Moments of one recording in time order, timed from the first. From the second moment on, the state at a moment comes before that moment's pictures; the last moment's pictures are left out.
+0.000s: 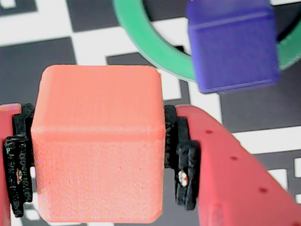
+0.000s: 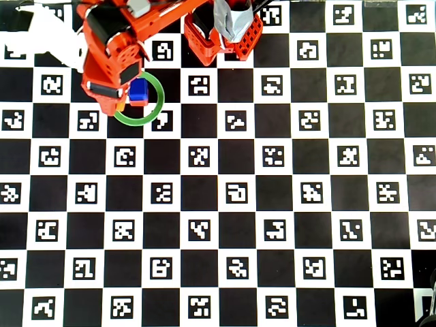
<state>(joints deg) 54.1 112.6 100.2 92.6 -44.9</state>
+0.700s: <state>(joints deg) 55.6 125.7 121.4 86.3 -54.1</state>
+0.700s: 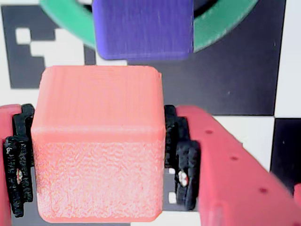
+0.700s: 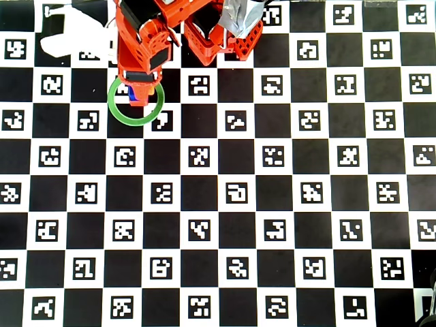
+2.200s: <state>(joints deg) 60.6 124.5 130.0 74.4 -59.2</state>
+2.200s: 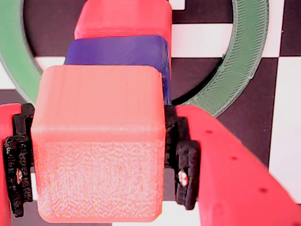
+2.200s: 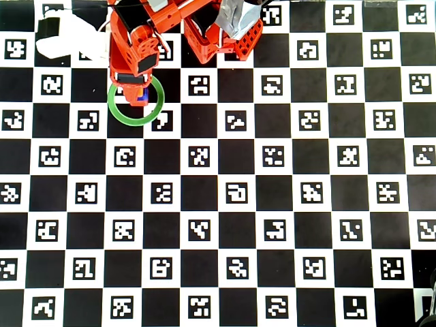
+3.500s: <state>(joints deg) 60.6 124.5 130.1 77.5 -58.1</state>
